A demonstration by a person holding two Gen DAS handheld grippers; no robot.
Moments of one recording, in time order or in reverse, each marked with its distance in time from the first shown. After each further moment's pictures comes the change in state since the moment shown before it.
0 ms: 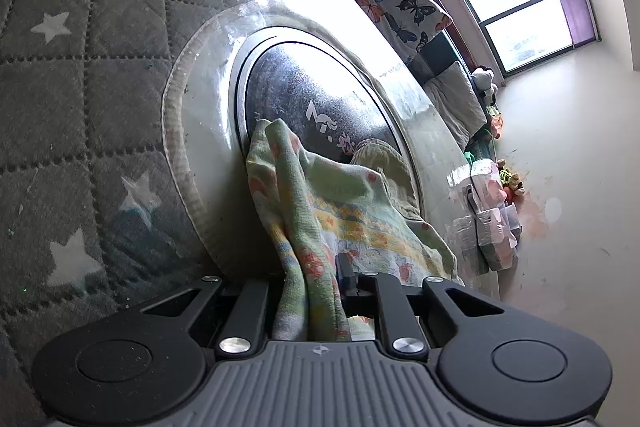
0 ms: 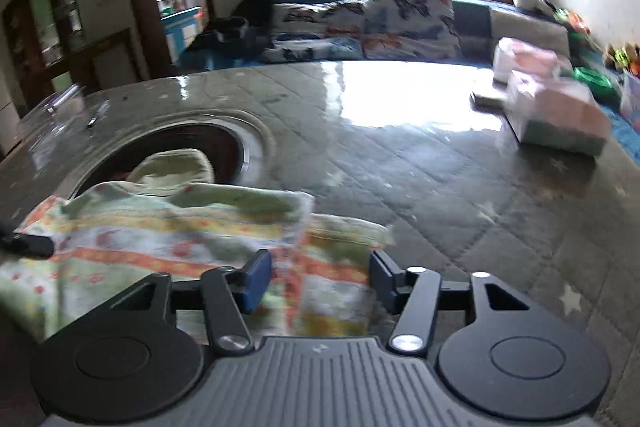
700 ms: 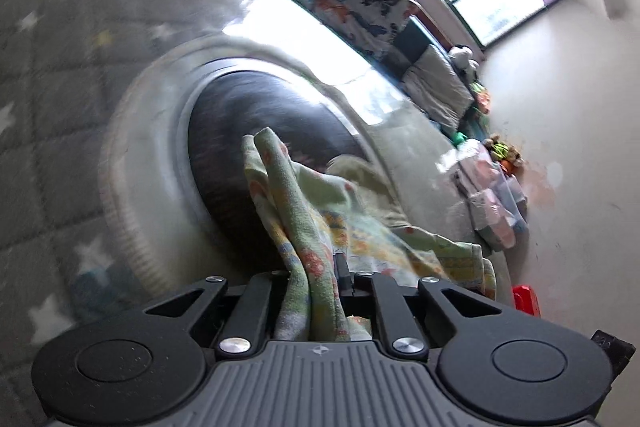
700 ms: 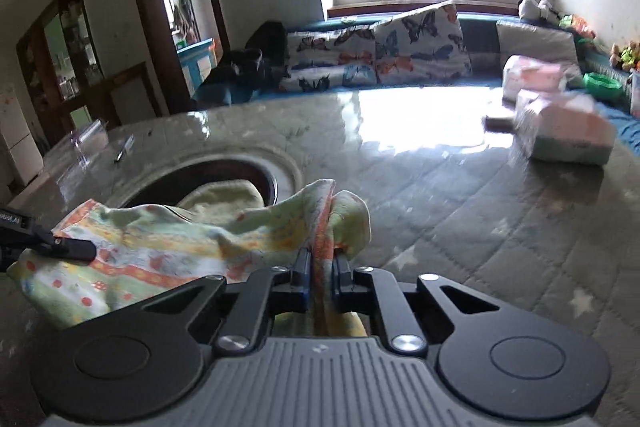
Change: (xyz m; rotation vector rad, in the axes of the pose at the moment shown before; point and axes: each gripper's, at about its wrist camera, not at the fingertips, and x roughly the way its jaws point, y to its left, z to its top) left arm -0.001 -0.047 0.006 0.198 -0.019 0.007; right arm -0.048 0.011 0.004 0.017 -0.113 0.056
